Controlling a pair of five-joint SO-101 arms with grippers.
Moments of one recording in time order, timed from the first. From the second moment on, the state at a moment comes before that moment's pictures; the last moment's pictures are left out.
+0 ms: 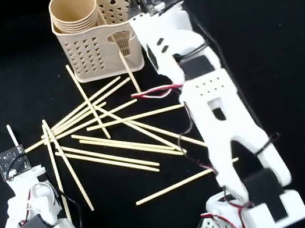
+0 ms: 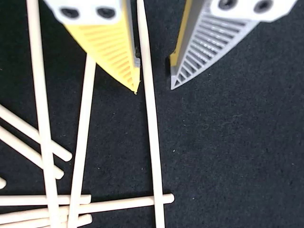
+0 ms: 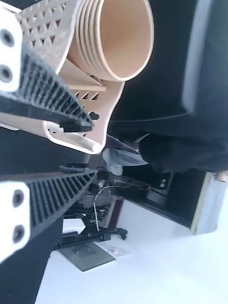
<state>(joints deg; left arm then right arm) -36.3 -99.0 96.0 65.4 -14.8 -13.5 -11.4 16.9 13.1 11.7</state>
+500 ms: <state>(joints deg) -36.3 -99.0 96.0 65.4 -14.8 -16.4 -13.9 16.9 34.5 11.9</state>
